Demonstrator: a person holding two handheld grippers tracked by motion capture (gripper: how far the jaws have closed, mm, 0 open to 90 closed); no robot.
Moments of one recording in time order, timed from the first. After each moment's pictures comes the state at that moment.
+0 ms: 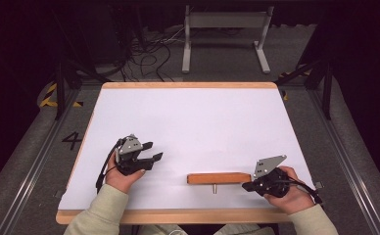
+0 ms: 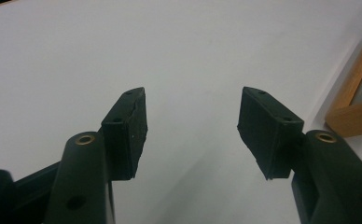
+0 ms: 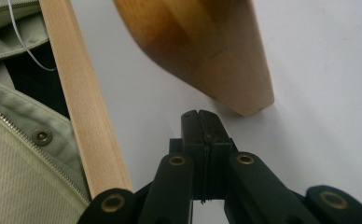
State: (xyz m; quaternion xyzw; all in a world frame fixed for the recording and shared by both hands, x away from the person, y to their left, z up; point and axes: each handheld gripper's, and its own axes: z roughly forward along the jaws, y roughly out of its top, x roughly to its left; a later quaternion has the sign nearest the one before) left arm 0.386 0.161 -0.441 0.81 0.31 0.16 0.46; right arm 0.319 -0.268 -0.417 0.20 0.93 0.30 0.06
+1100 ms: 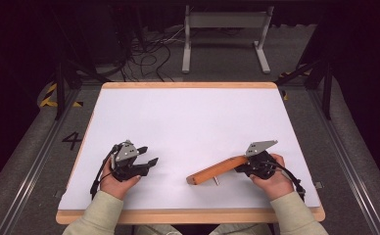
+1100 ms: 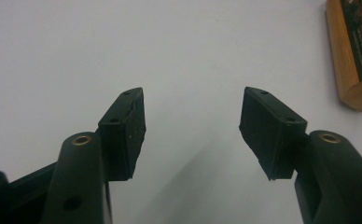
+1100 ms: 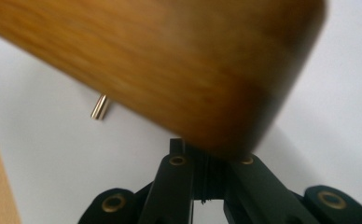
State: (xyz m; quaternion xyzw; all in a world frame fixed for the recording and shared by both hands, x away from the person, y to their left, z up) left arm 0.369 0.175 -0.446 0.82 0.32 0.18 0.44; right arm 0.368 -0.251 -0.427 0.30 0.89 0.33 0.09
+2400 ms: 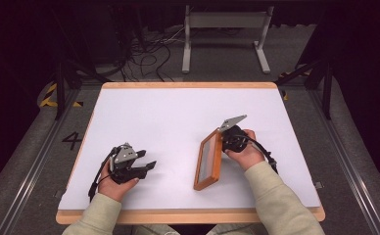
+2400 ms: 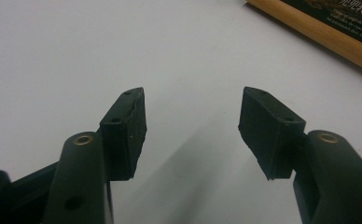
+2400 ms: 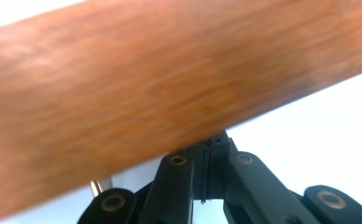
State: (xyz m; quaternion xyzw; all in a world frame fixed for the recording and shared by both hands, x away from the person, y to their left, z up) left arm 0.369 0.177 -0.454 0.83 0.32 0.16 0.43; right arm 0.448 -0.189 -0.423 0.27 0.90 0.33 0.09
